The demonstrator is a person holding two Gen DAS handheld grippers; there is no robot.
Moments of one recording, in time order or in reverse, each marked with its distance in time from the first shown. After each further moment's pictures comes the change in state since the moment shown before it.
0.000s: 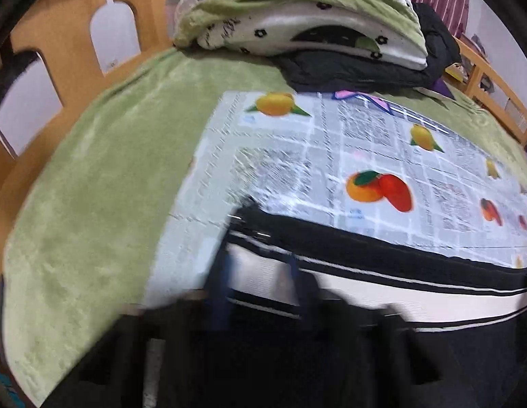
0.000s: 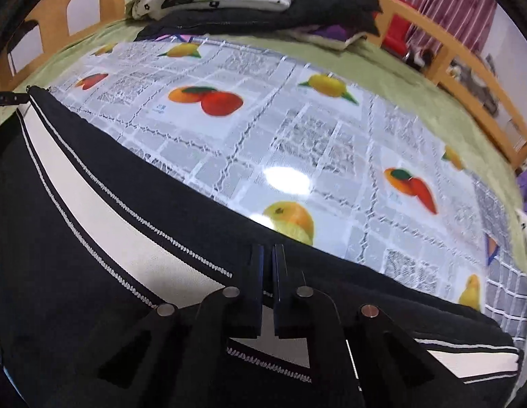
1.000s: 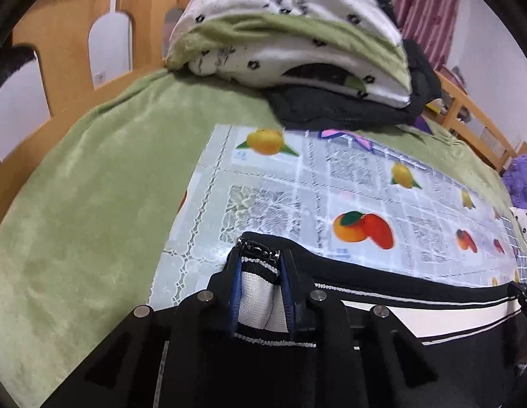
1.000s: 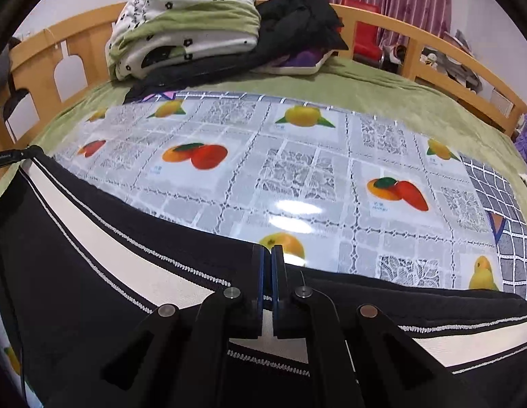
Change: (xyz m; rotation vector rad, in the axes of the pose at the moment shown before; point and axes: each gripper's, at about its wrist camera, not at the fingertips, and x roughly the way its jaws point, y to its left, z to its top) left arm 0.004 0.021 0.010 -0.060 -0.093 -0.143; right arm -0.016 -0.024 0.003 0.191 -0.140 0.072
